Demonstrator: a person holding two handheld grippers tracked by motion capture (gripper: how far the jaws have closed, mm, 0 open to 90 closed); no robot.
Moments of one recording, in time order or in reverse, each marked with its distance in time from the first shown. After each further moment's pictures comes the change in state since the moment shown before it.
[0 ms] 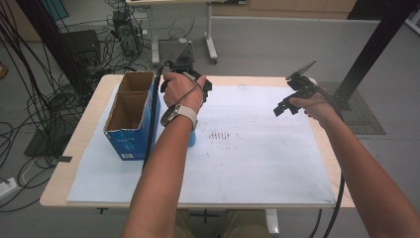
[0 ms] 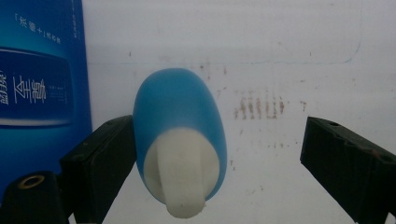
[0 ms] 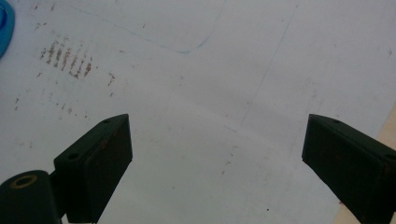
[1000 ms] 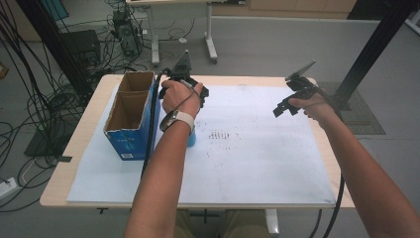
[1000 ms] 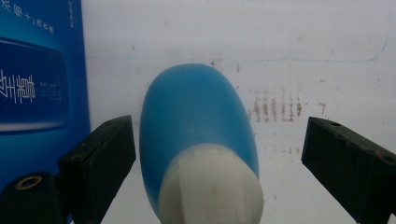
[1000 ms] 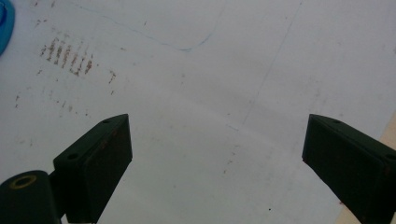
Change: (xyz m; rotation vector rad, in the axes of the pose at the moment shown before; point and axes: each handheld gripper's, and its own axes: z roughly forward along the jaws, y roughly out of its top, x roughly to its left) left arm 0.011 -0.002 0.026 0.015 0.009 -0.015; right arm 0.001 -0.001 0.002 0.007 0.003 -0.006
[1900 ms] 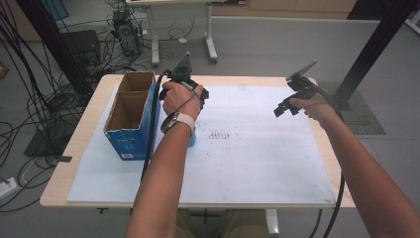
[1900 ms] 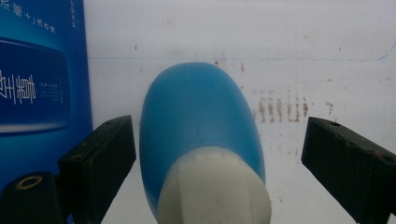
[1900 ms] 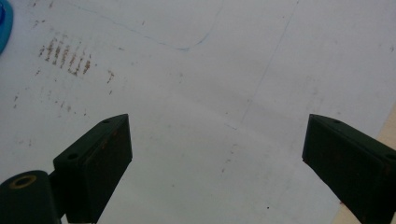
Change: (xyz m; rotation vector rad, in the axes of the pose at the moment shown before) left arm -0.002 -0.001 0.003 0.000 0.014 0.009; right arm -0.001 -0.001 -0.001 -0.001 -0.002 0.008
